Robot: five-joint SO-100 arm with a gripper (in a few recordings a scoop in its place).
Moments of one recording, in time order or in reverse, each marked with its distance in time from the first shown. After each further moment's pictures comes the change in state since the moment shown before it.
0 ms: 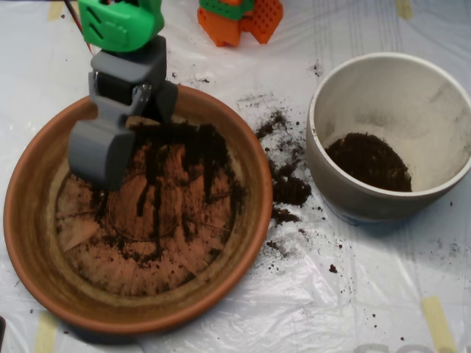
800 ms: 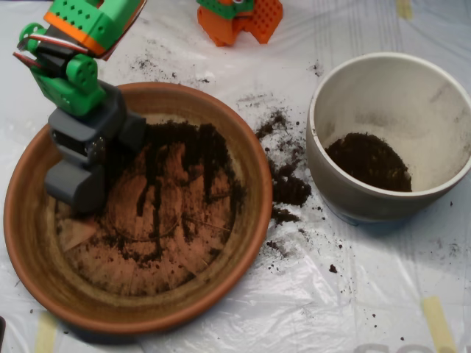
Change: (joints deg) arm 8.3 -33.3 -24.7 1.6 -3.2
